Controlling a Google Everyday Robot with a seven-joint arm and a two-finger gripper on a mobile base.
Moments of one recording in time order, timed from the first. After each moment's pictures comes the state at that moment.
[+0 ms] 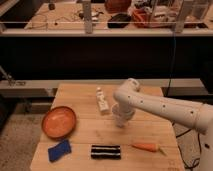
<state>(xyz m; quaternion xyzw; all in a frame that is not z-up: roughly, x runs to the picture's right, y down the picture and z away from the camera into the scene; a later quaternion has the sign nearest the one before) 0.117 0.167 0.809 -0.33 -0.09 -0.33 0.88</state>
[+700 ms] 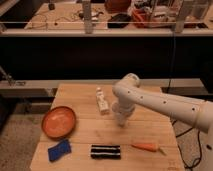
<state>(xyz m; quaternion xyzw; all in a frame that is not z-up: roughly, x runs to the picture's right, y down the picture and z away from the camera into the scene) 0.114 0.146 0.796 -0.32 -0.09 -0.34 0.88</state>
